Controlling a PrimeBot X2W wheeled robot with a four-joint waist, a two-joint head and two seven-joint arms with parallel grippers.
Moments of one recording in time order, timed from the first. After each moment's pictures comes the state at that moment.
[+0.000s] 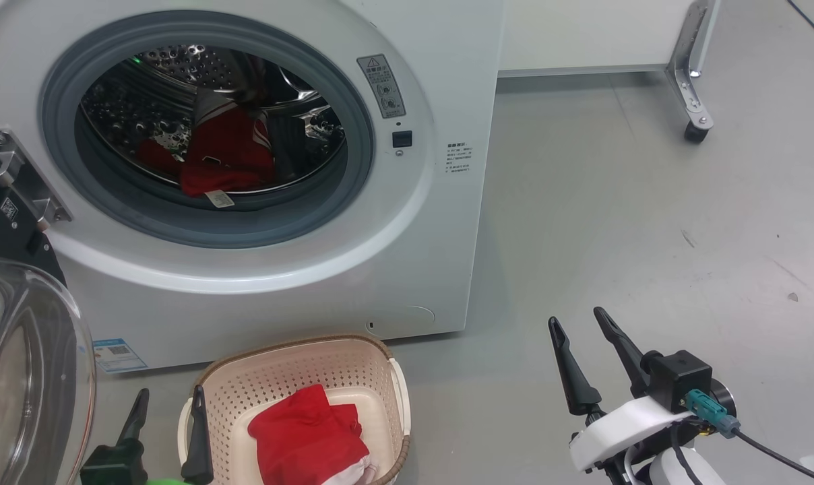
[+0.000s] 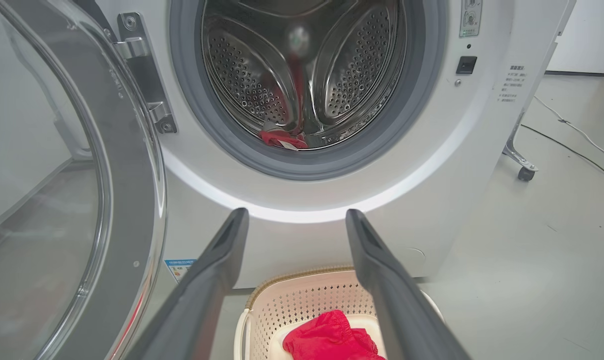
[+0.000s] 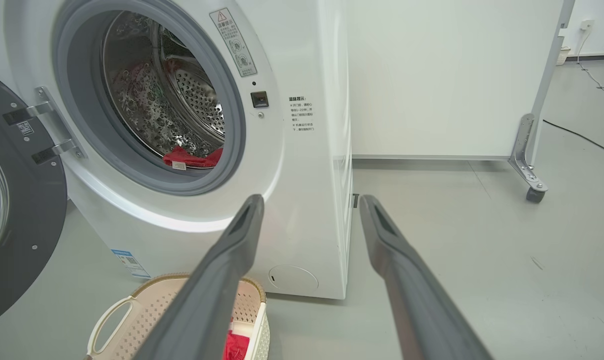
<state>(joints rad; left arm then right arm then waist) 0.09 0.08 -0.10 0.24 -0.28 0.08 -0.25 -0.05 -0.05 0.28 0.29 0.31 0.07 -0.26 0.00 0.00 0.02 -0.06</state>
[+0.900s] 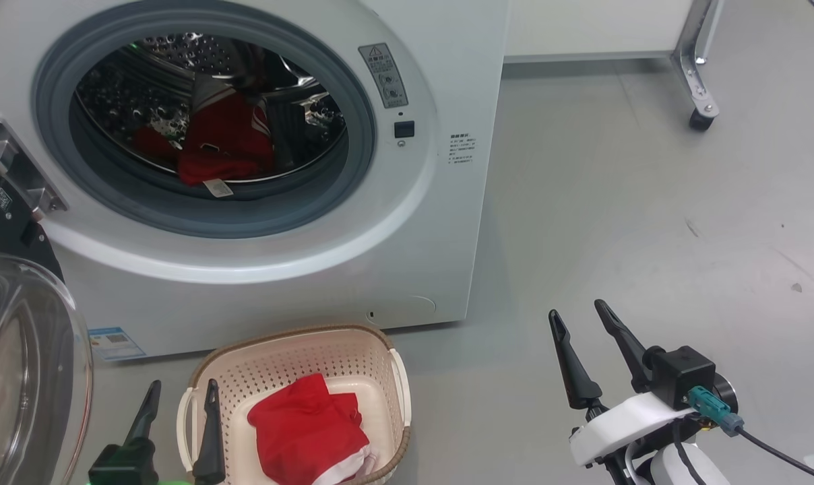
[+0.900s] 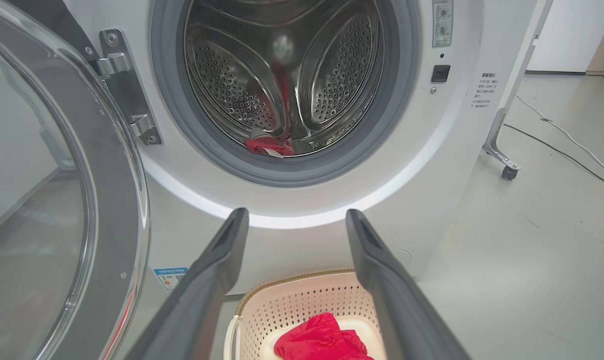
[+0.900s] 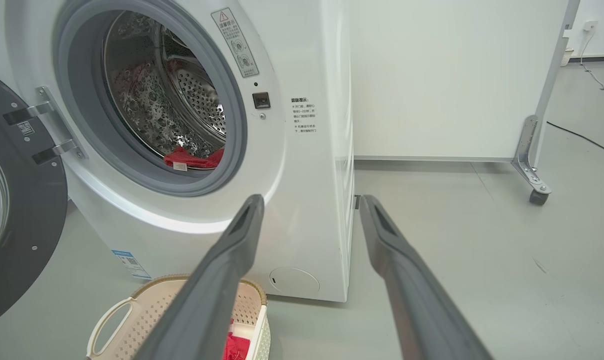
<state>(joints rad) 0.15 0.08 -0.12 0.09 -0.26 0.09 -0.20 -0.05 -0.05 0.28 0.27 0.31 0.07 -0.26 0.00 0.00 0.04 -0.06</state>
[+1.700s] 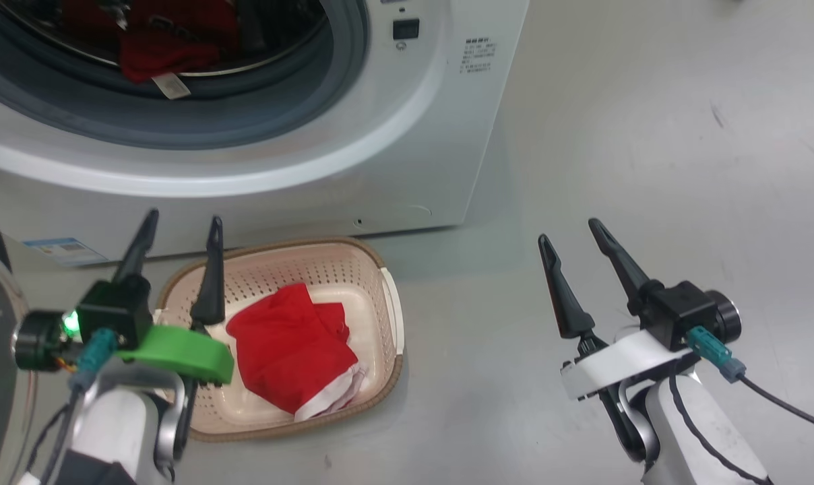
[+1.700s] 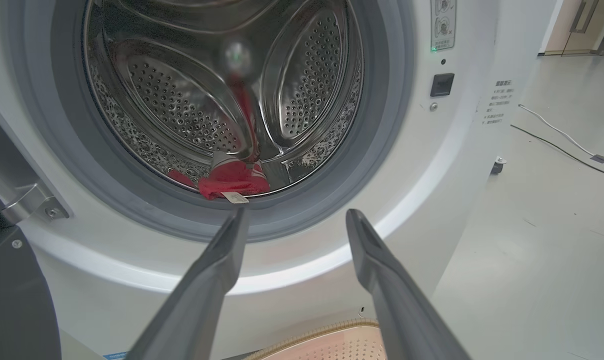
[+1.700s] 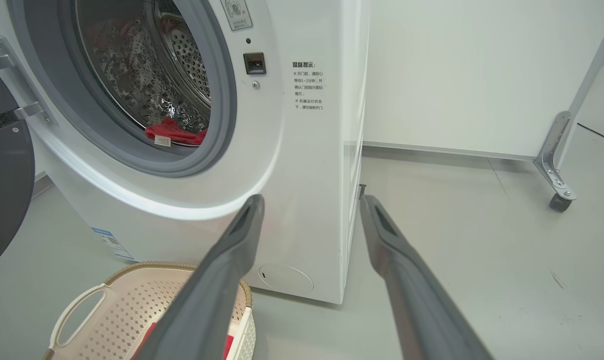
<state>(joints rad) -0.22 0.11 -0.17 0.09 -0.22 0.05 -0.11 -0.19 -0.05 0.28 0.20 0.23 0.07 -0.26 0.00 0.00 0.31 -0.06</state>
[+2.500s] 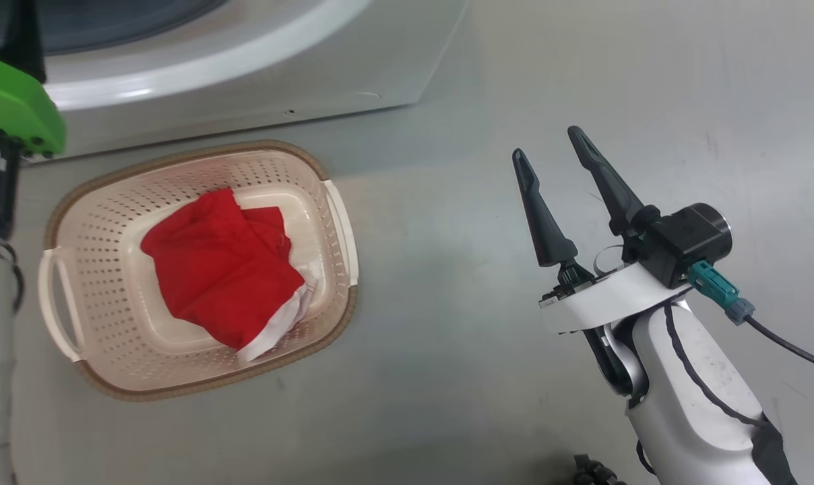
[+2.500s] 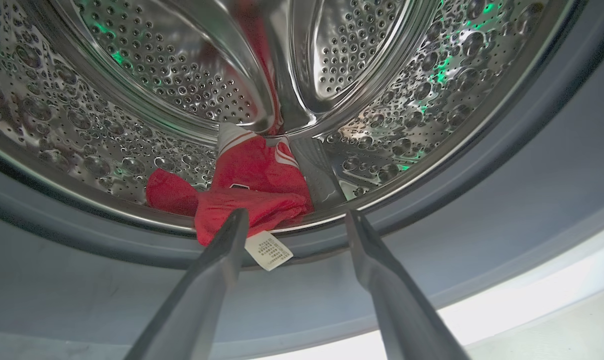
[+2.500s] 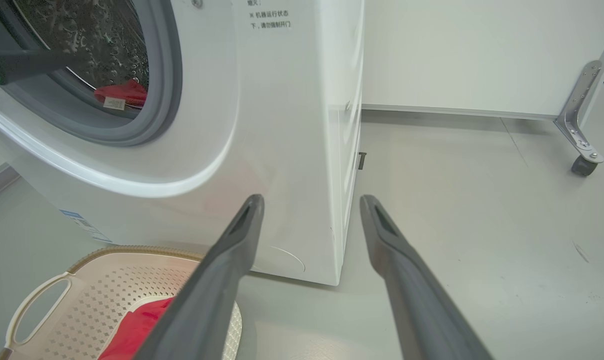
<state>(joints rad) -0.79 0.27 -0.07 0.31 -0.26 -0.02 0.13 -0.36 -0.05 0.34 0.15 0.27 0.07 -0.26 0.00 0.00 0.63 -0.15</state>
